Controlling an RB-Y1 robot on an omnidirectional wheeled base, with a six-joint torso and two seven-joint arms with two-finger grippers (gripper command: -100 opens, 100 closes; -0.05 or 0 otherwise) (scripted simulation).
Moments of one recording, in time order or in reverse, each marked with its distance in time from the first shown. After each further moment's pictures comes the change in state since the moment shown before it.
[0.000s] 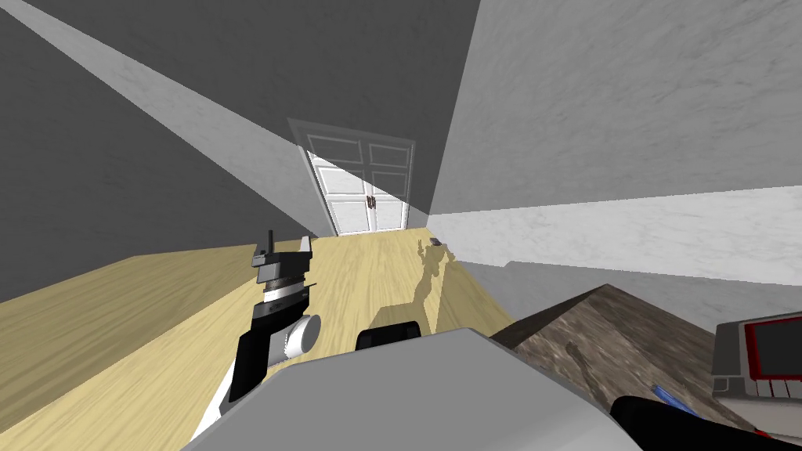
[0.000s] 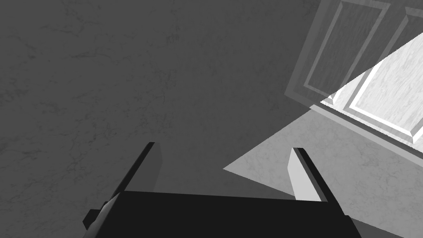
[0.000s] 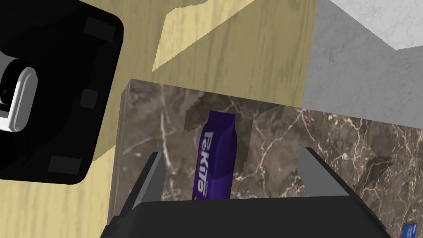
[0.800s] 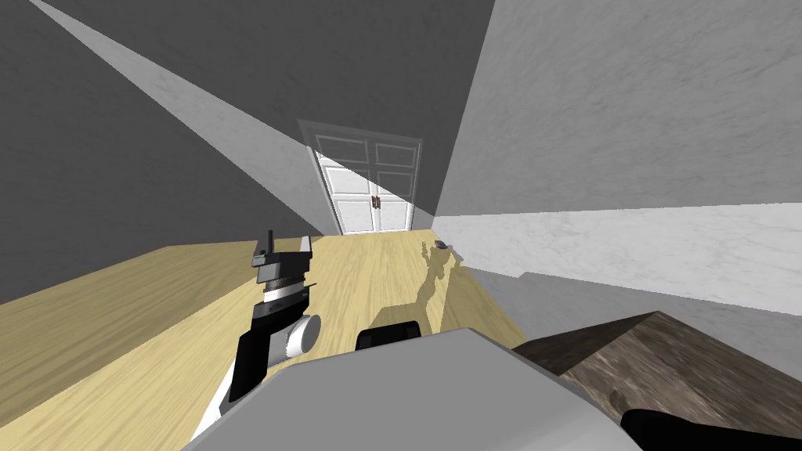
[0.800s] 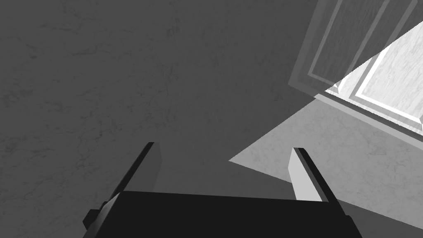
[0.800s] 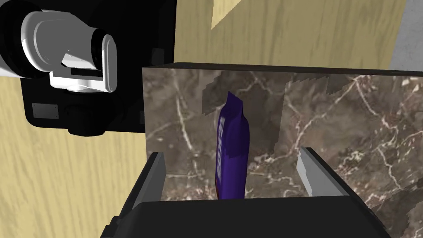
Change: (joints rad) left arm 0.000 0.000 0.000 0.000 0.000 0.000 0.000; right arm 0.119 -0.088 -0.059 0.037 -0.191 0.213 -0.167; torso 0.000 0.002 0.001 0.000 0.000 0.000
